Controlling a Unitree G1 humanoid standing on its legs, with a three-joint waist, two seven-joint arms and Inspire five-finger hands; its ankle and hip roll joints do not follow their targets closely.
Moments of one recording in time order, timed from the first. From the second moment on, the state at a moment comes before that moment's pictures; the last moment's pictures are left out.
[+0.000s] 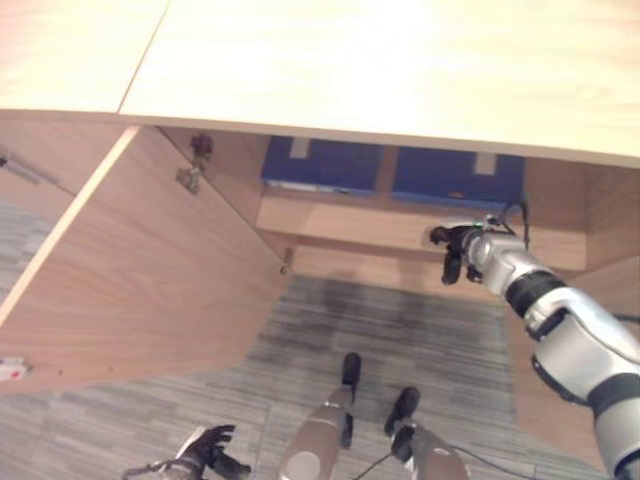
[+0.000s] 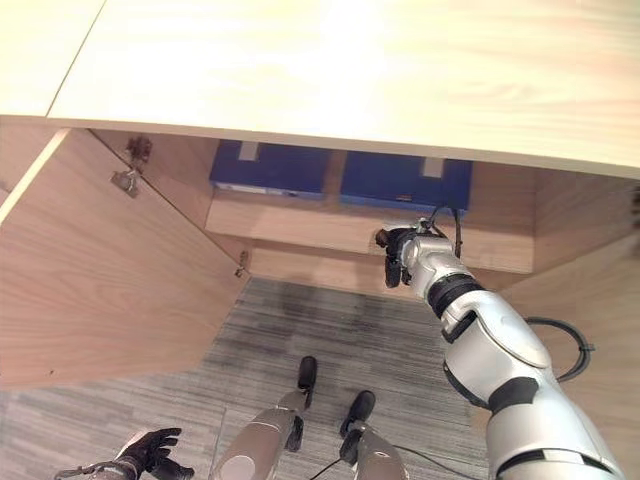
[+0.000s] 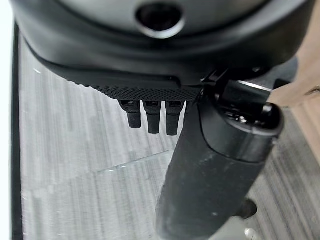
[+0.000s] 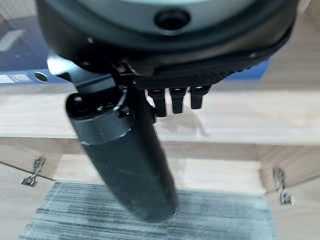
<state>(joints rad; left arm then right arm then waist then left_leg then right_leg) 0.05 0.43 -0.22 1.01 0.02 0.05 0.01 -1.09 -0.51 0.94 0.98 -0.31 0.16 0.25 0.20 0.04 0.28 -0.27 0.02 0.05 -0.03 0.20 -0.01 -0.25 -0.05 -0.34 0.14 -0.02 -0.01</state>
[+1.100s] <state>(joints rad) 0.02 0.25 -0.16 1.37 0.19 0.09 -0.01 0.24 -0.49 0.10 0.49 0.14 0.10 0.01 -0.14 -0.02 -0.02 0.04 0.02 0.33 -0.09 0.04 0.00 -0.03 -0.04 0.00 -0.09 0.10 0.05</state>
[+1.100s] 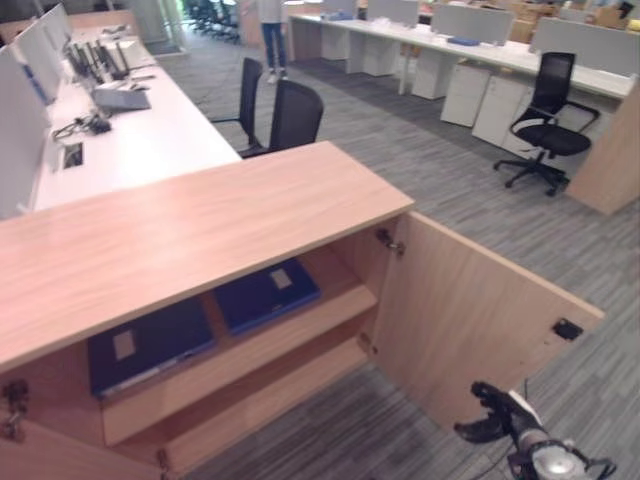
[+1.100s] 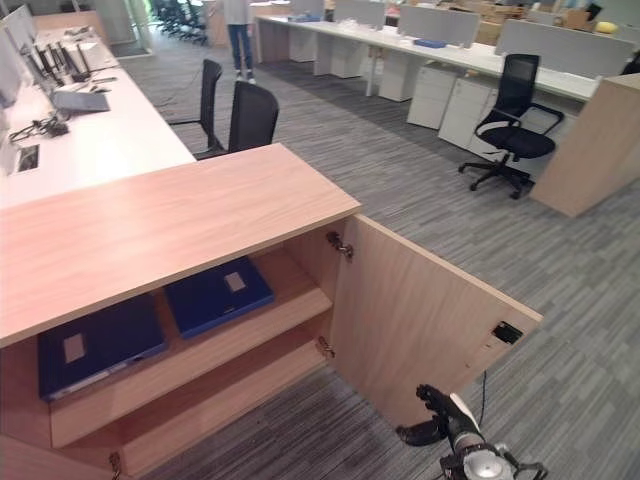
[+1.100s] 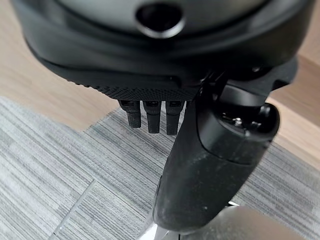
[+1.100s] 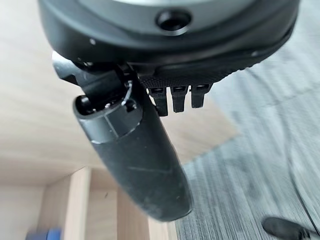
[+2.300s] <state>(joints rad) -0.03 0.25 -0.28 1.37 0.22 0.04 -0.03 -0.16 -0.86 -0.09 0.63 0.29 0.03 -0.20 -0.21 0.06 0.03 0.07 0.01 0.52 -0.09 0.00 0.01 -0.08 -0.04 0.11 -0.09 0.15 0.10</state>
